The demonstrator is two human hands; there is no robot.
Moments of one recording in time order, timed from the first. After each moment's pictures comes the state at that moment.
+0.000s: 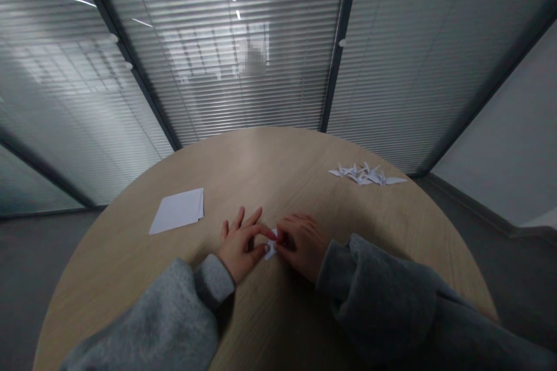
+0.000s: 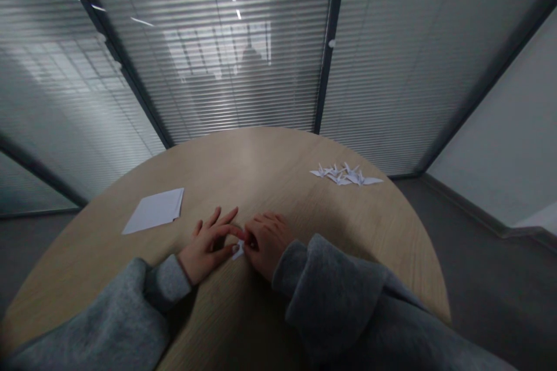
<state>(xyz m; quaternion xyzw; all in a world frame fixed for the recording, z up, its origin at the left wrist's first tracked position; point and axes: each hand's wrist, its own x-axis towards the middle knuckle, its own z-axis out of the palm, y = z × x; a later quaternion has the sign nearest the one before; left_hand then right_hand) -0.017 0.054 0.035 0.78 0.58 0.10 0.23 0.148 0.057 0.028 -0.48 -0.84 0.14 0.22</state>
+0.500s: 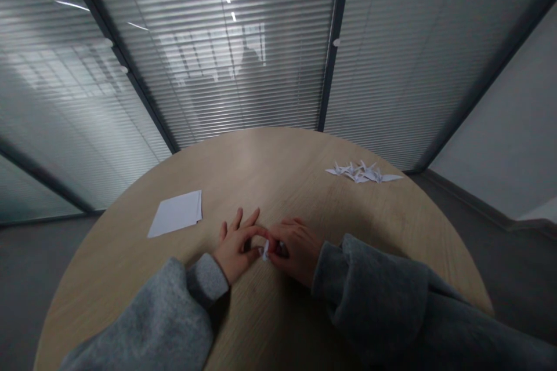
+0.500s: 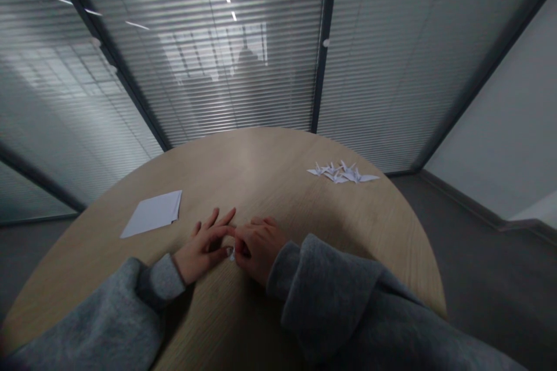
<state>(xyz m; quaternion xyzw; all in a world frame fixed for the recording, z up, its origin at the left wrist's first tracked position) -0.022 0.056 0.038 0.79 0.56 0.08 0.25 0.145 0.055 0.025 -0.42 -0.86 0.16 0.24</state>
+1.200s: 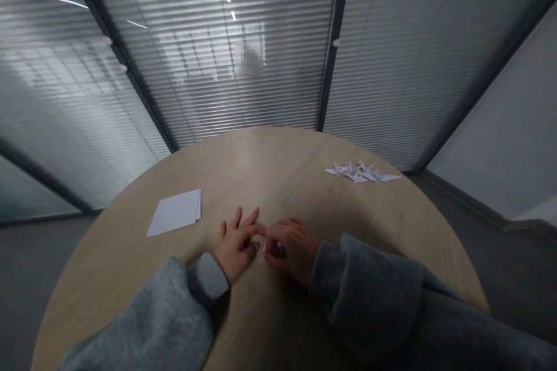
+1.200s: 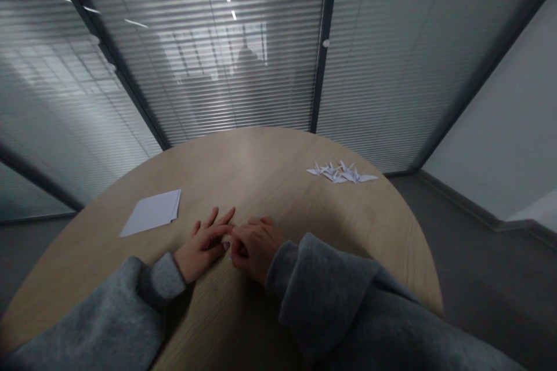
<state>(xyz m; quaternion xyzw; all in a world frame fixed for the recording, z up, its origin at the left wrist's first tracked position) -0.018 0.055 0.037 0.78 0.57 0.08 0.24 0.144 0.055 0.024 -0.42 -0.86 0.16 0.24</state>
